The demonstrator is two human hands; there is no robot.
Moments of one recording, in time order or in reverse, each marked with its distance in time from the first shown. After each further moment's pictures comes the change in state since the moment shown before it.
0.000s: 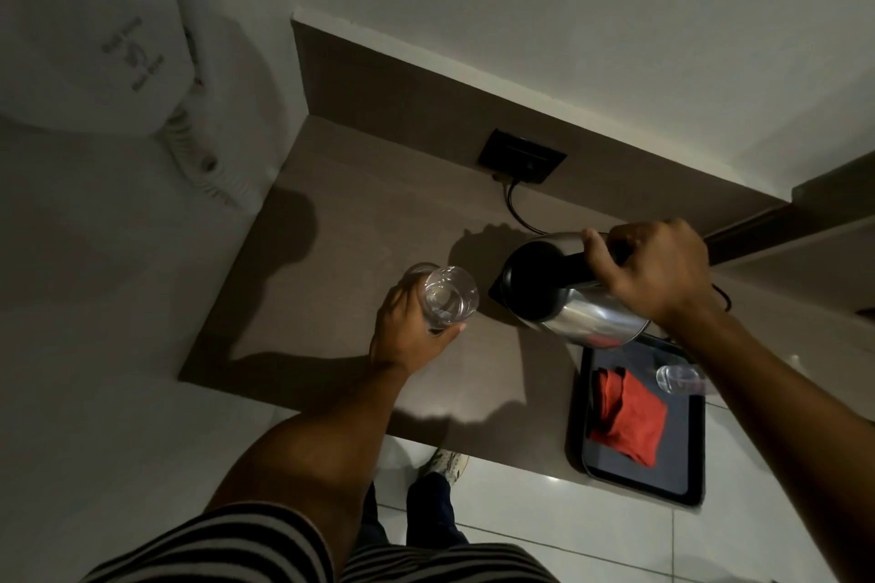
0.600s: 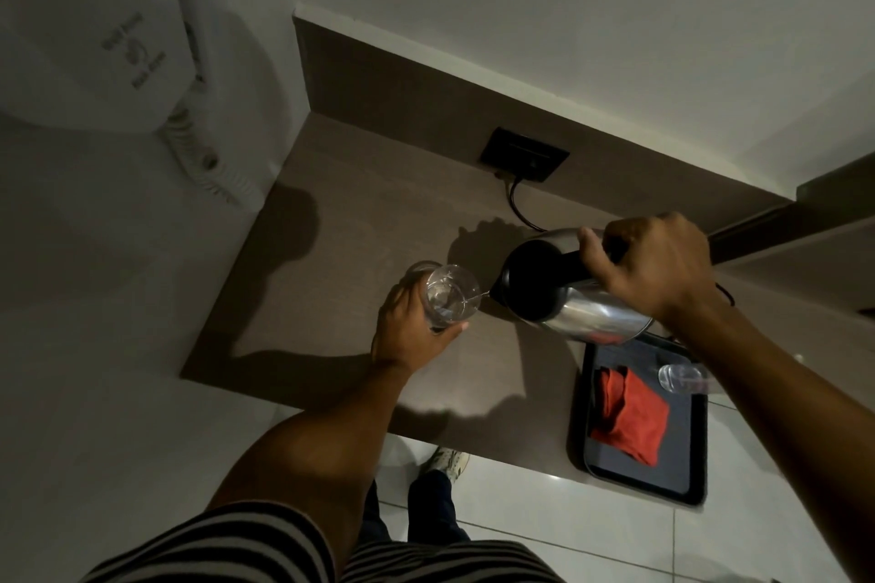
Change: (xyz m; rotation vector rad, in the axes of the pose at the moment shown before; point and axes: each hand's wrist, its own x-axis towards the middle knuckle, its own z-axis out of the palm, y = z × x) left_hand -0.001 0.000 -0.001 0.005 -0.013 0.008; right_hand 0.004 -0.008 -0.005 -0.064 -0.009 -0.059
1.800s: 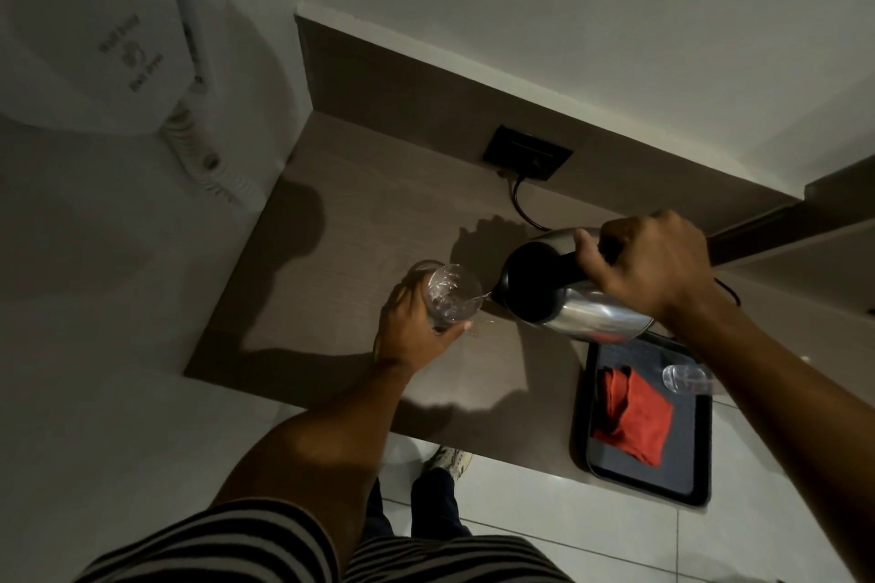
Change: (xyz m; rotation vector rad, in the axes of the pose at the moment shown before) left_hand 0.000 0.000 0.001 0.030 0.020 0.010; right_hand 0.004 0.000 0.005 -0.043 -0.012 -0.009
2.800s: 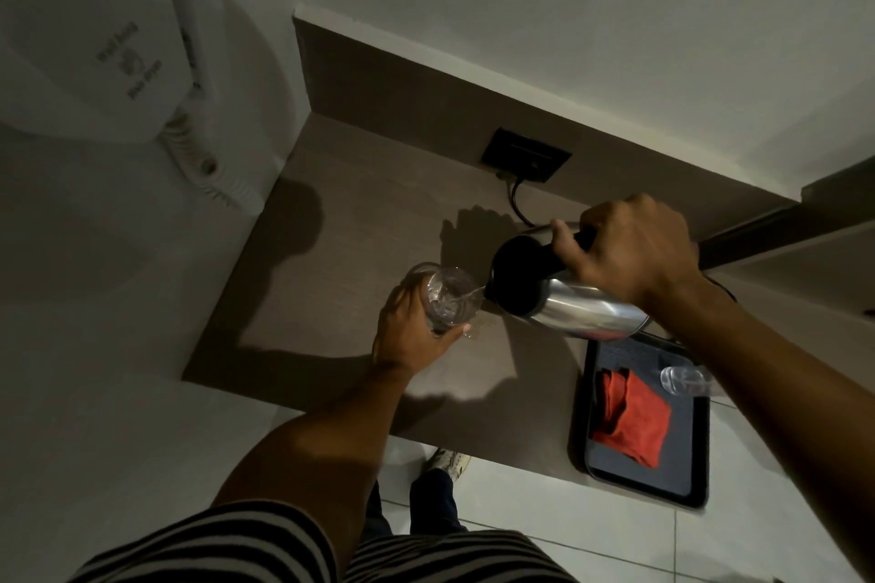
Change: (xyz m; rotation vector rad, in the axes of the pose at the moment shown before) left_hand 0.000 0.002 -0.002 -0.036 -0.027 -0.031; right_hand 0.020 -0.021 -0.009 -0.034 -0.089 -0.022
